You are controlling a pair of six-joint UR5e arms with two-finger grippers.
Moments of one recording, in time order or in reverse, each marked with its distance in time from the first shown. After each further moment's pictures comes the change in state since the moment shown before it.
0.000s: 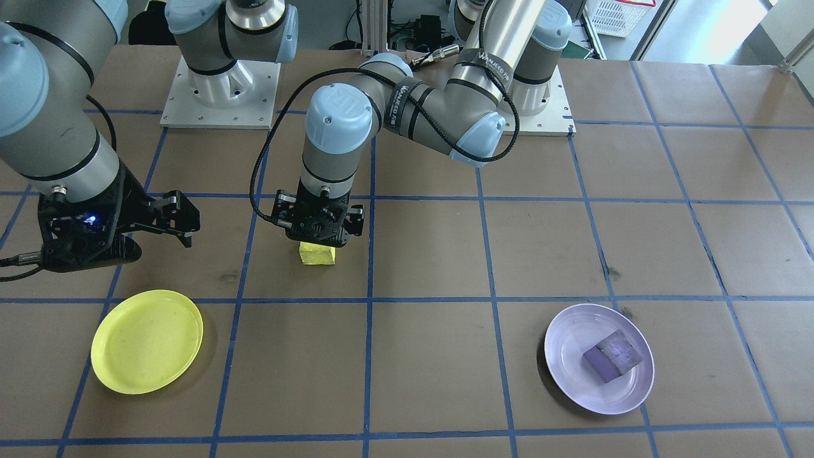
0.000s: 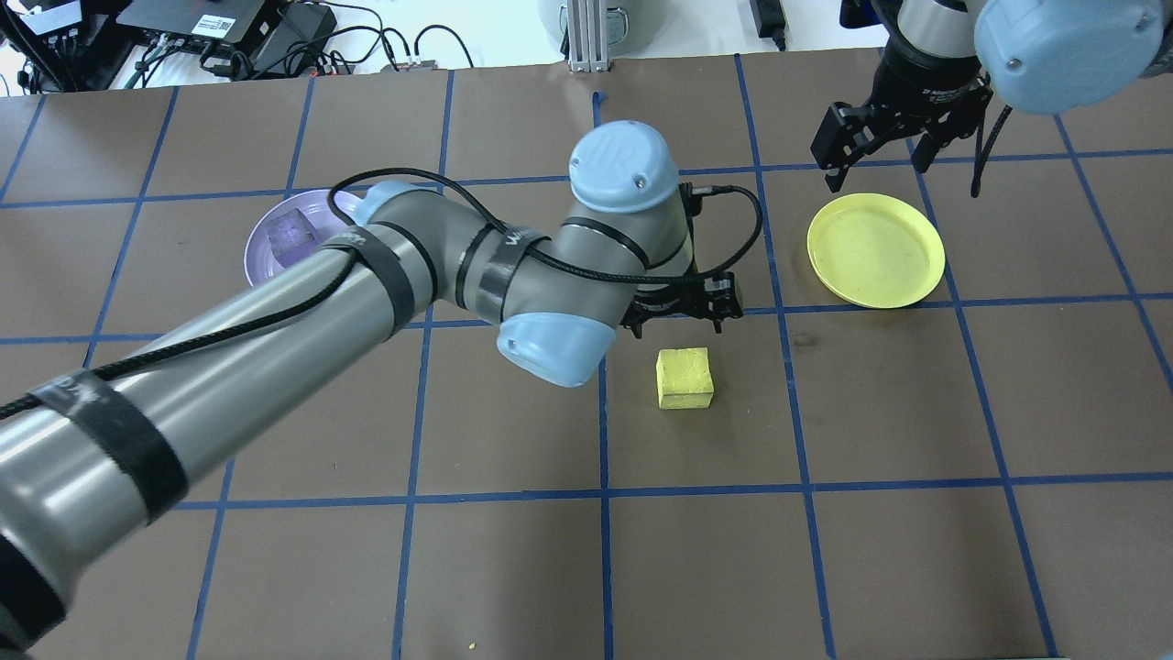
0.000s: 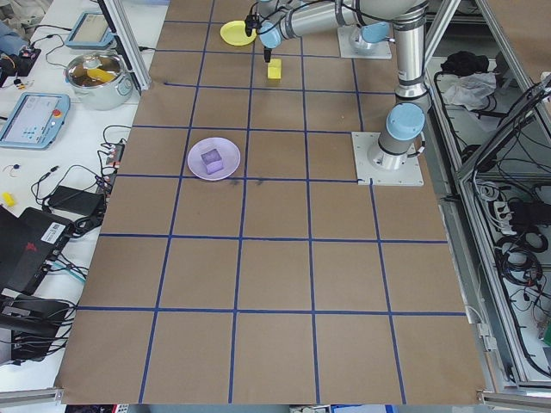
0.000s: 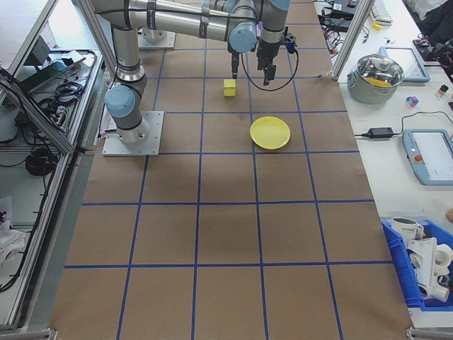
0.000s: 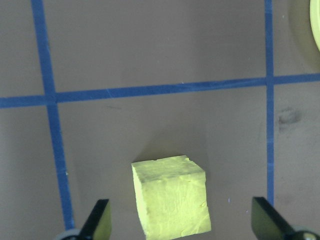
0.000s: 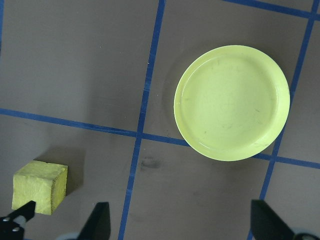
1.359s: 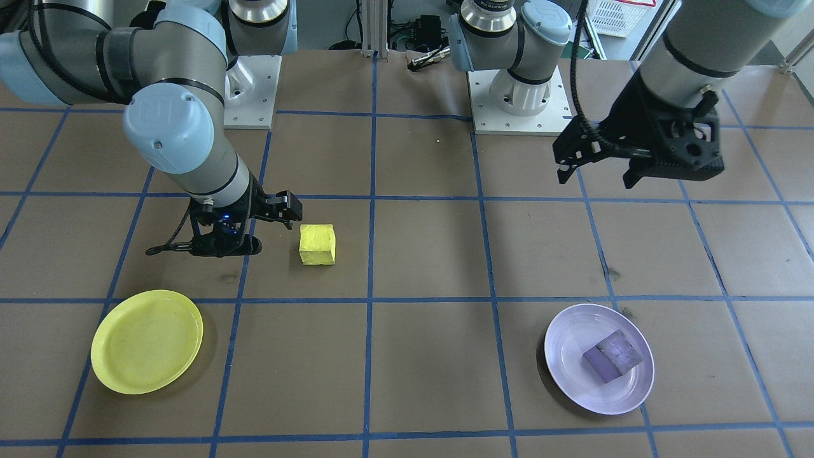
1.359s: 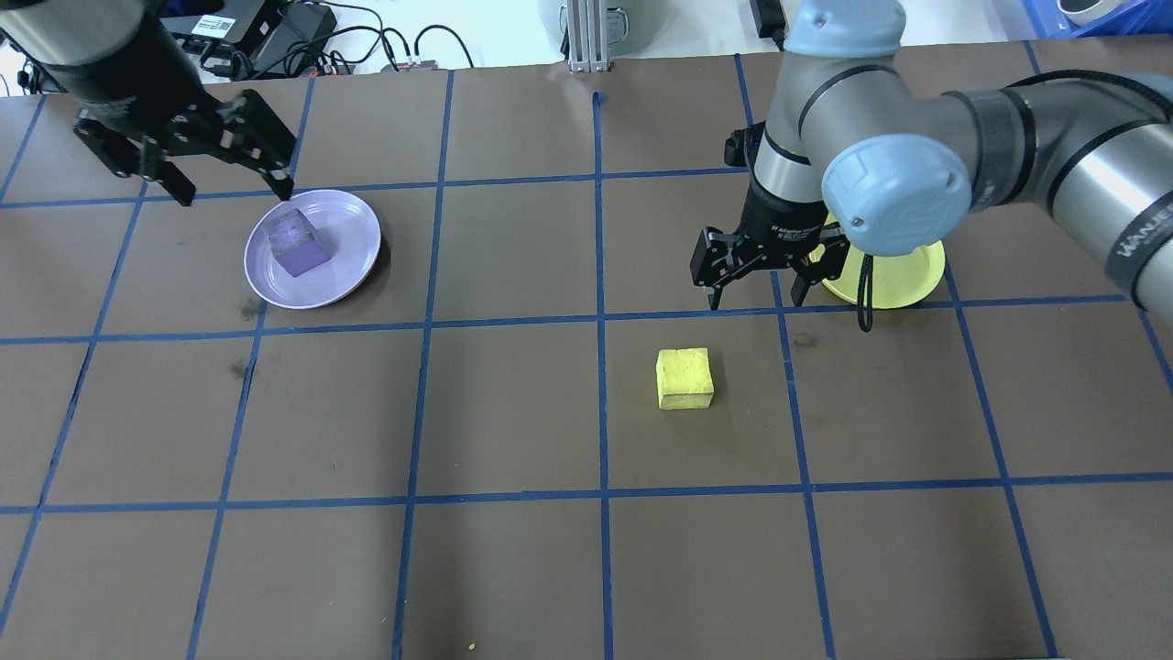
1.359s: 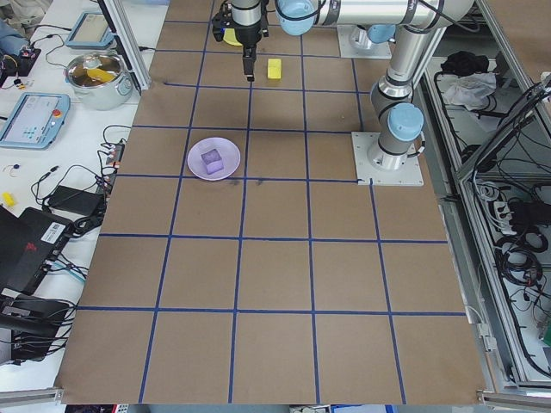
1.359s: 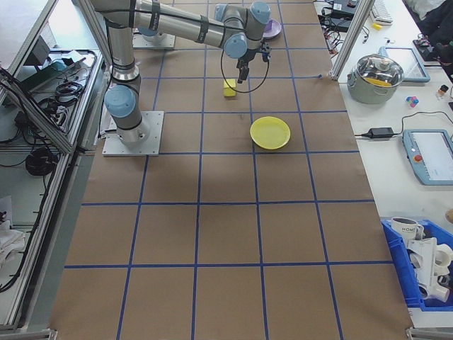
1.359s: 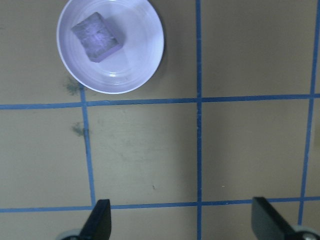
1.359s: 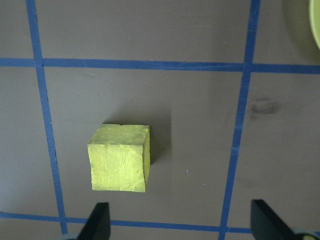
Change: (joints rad) left arm 0.642 0.369 0.213 -0.734 0.160 0.614; right arm 0.169 0.003 0.217 -0.056 0.099 0.319
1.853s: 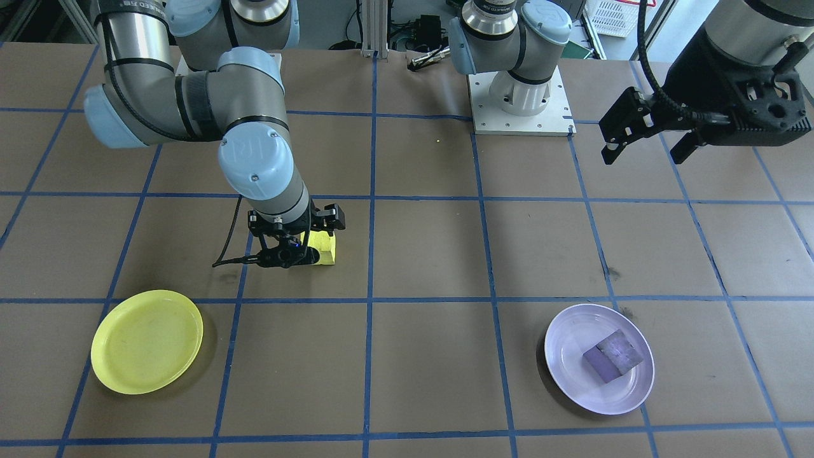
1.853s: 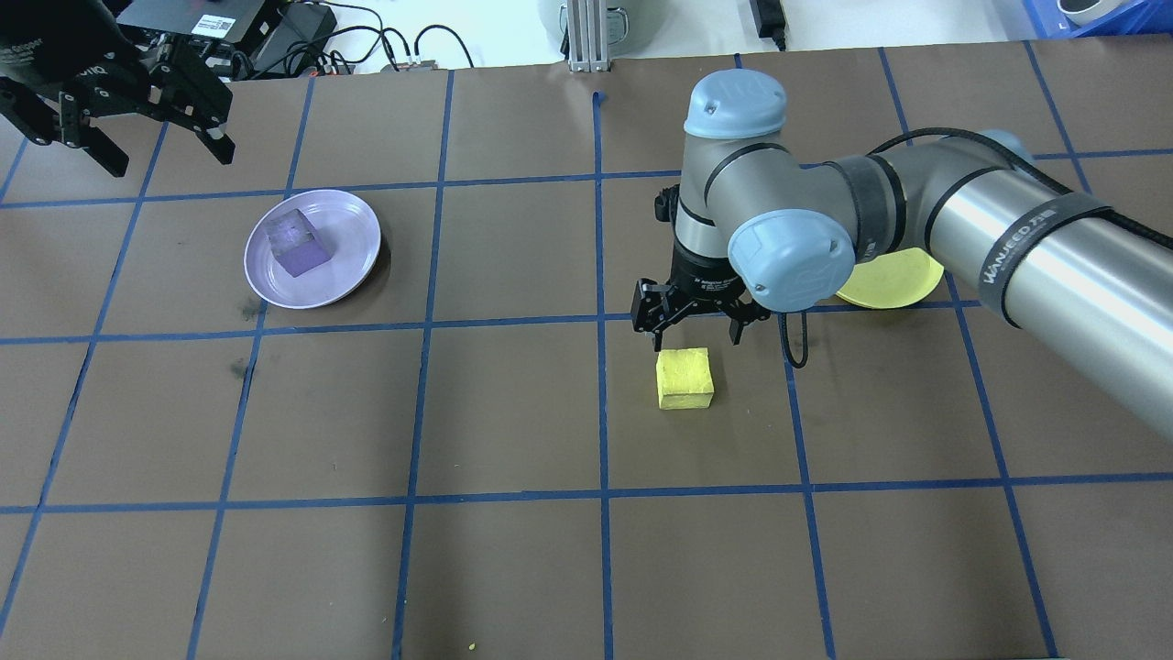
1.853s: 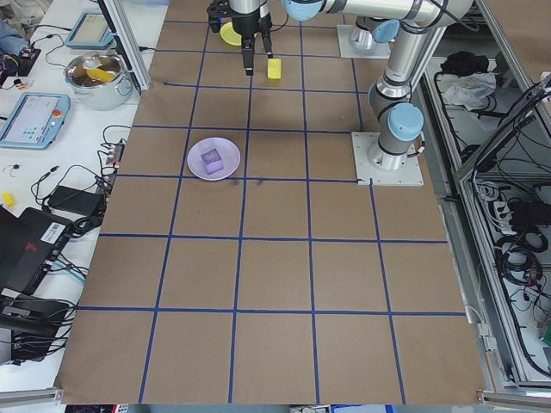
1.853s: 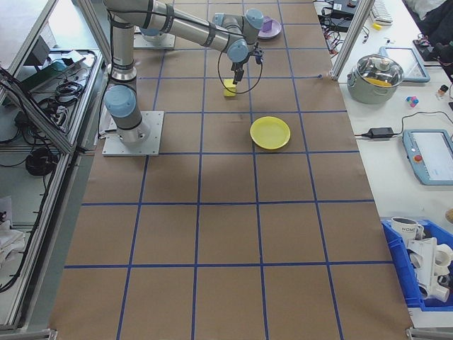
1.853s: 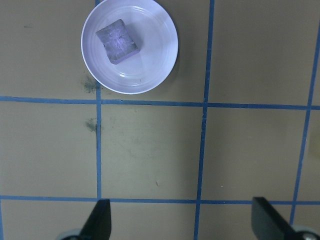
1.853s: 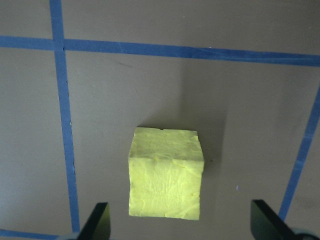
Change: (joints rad) left arm 0.048 -0.003 0.113 -0.097 0.008 -0.027; right arm 0.119 0.094 0.044 -0.114 -0.001 0.078
